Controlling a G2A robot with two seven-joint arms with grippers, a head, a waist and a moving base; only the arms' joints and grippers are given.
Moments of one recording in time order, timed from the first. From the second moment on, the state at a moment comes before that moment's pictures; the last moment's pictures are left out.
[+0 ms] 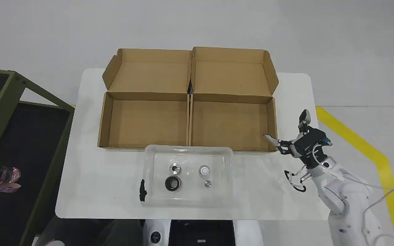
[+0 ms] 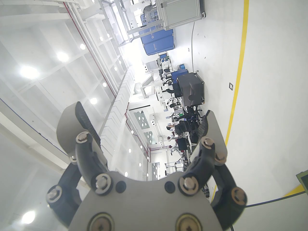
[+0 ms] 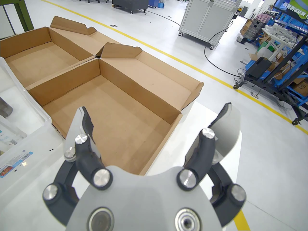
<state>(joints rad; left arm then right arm) -0.33 -0.16 -0.45 -1.44 1.96 -0.37 0.19 -1.62 -1.21 1.72 -1.94 -1.43 -0.59 -0.08</state>
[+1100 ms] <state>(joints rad) -0.33 -0.16 -0.45 -1.44 1.96 -0.37 0.19 -1.56 -1.19 1.56 -2.07 -1.46 -0.81 0.17</state>
